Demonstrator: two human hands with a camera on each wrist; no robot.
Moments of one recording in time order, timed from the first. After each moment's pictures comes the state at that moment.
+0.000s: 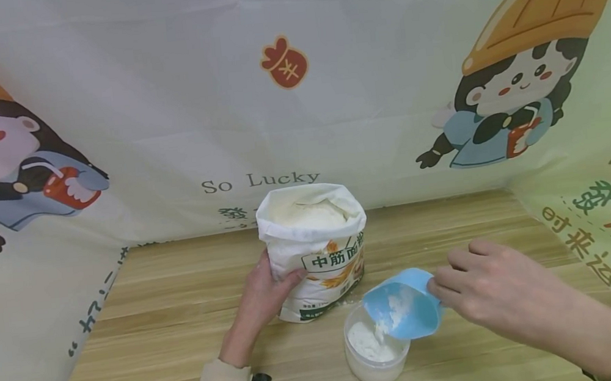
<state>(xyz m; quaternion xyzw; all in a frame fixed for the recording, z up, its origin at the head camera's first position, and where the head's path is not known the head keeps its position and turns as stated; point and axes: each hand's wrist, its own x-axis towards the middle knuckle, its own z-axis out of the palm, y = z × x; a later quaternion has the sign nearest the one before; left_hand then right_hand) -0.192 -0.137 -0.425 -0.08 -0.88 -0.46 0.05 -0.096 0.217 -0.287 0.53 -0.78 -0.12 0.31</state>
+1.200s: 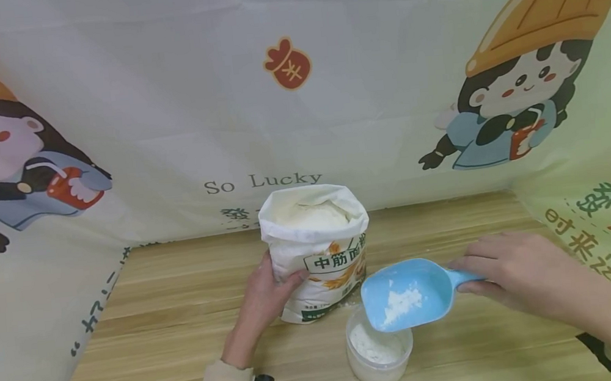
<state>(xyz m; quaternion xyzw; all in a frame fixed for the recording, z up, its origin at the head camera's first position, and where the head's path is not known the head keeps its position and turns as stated) -0.191 -0.137 -0.425 -0.08 -0.88 -0.46 0.05 -0.124 0.260 -0.316 0.47 -0.83 0.04 0.29</state>
